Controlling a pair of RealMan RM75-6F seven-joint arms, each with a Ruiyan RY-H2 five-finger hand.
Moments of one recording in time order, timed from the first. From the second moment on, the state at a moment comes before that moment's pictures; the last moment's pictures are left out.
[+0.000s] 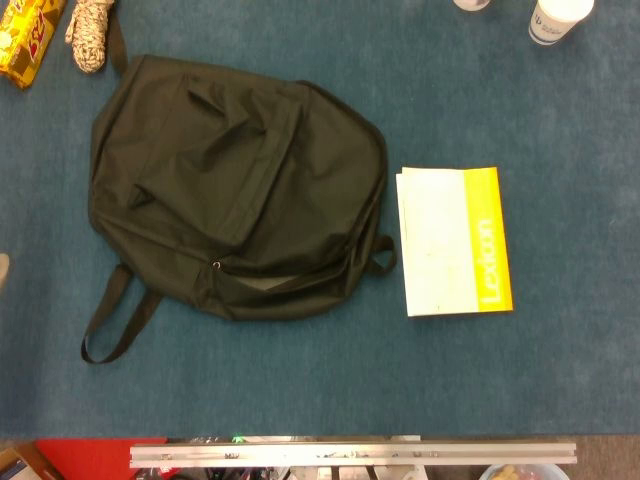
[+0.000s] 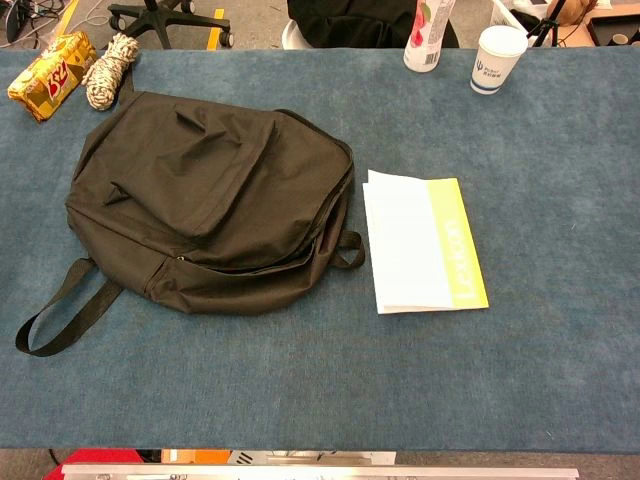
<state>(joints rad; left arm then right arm) -0.10 -1.11 -0.05 -1.70 1.45 1.46 0.17 0.12 -1.14 0.06 -1.57 -1.51 1.43 -0.04</state>
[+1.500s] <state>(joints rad) -0.07 -1.07 -0.02 -1.71 1.42 1.46 0.15 0.49 -1.42 -0.07 -1.18 -1.91 1.15 -0.05</state>
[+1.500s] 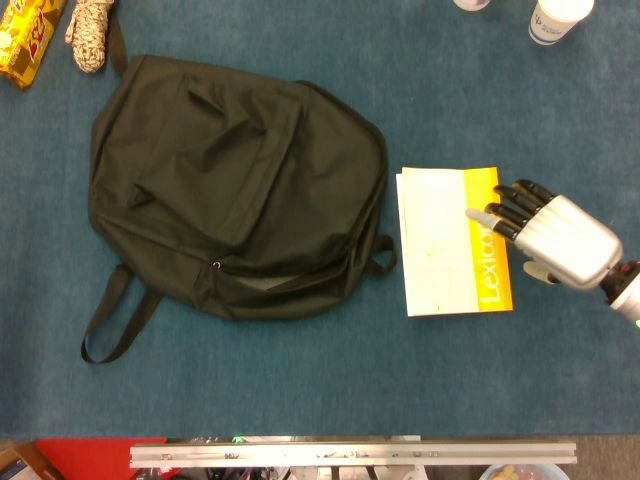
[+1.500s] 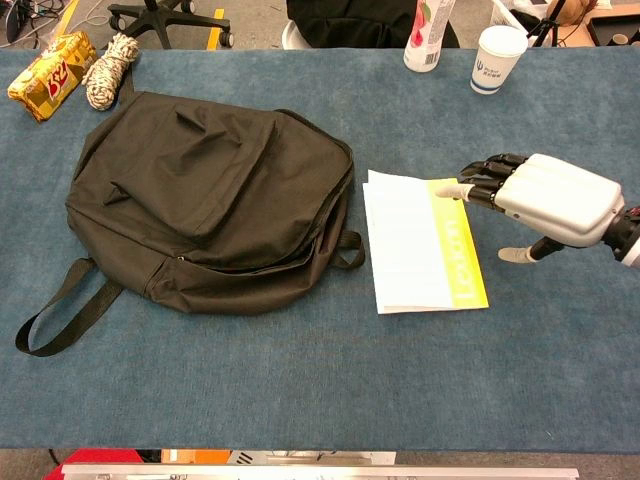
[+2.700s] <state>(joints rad) -0.07 -1.08 -0.01 -1.69 1.42 1.43 0.12 0.56 -1.59 -0.15 -0.91 -1.88 1.19 0.05</state>
